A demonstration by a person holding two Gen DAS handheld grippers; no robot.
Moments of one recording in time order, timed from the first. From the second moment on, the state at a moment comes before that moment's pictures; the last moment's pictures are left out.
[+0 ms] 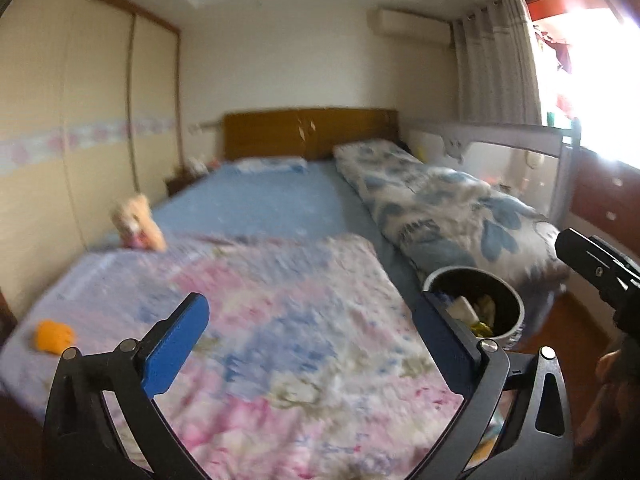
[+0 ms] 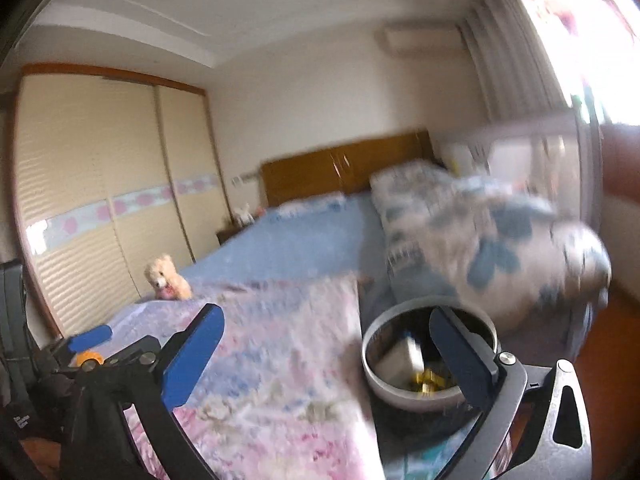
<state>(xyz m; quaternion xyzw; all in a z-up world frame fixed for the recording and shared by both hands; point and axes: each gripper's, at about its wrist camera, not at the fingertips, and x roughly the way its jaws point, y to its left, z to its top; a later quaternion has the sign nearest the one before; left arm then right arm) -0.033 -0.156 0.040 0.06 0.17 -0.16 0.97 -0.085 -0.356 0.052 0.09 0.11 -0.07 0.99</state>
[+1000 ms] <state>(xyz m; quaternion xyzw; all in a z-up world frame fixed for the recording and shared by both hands) -0.046 -0.159 0.009 0.12 0.15 -0.10 0.98 -0.075 -0.347 0.009 0.07 0.14 -0.08 0.98</state>
